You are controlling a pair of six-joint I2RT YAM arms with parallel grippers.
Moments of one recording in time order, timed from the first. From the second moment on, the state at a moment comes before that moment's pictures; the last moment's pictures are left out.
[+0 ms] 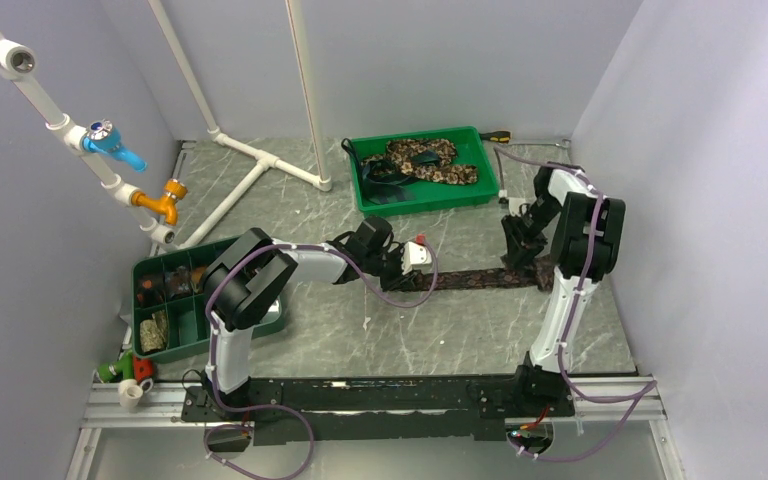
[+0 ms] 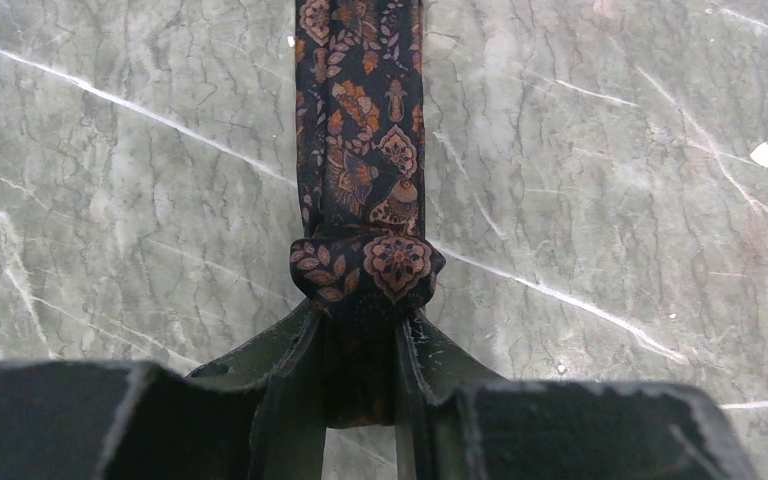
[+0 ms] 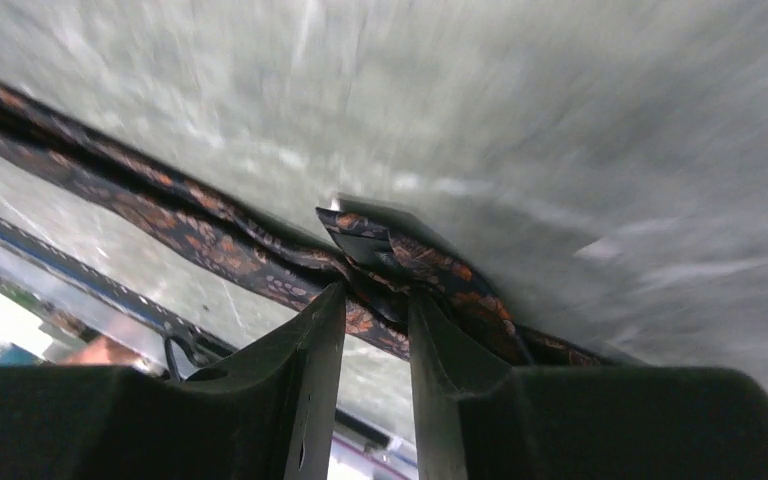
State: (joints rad) left arm -0.77 1.97 1.06 0.19 0.59 0.49; right arm -0.20 2.25 1.71 -1.27 -0.35 -0.49
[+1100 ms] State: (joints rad) left arm -0.77 1.96 1.06 0.18 0.60 0.51; right arm -0.21 1.77 1.13 -1.30 -0.16 -0.65
